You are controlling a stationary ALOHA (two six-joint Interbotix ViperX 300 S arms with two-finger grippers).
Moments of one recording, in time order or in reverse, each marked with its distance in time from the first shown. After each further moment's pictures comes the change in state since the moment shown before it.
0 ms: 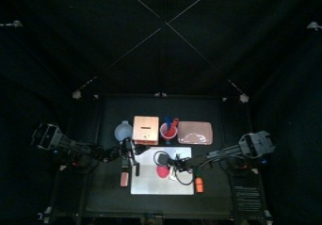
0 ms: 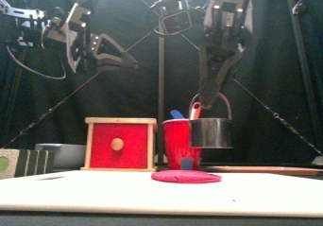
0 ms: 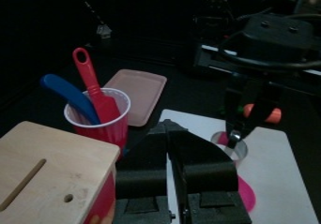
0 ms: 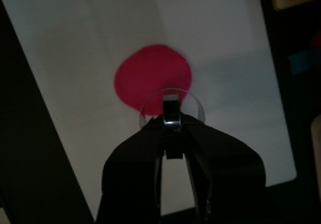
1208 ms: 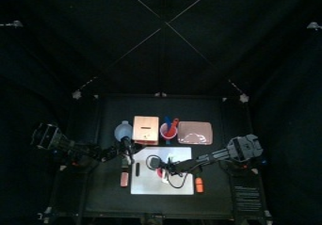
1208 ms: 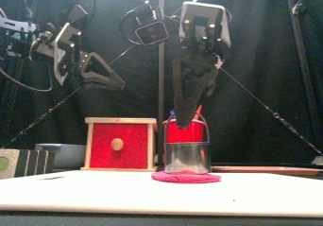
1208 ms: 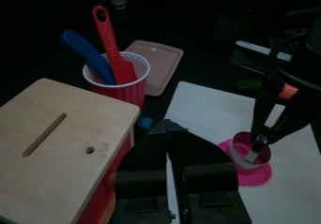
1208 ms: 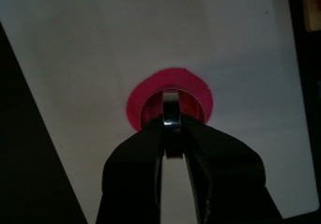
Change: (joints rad) left arm 0.005 -0.006 0.075 -0.083 0.002 0.000; right arm 0.002 0.141 -0.104 -0.006 -0.012 -0.006
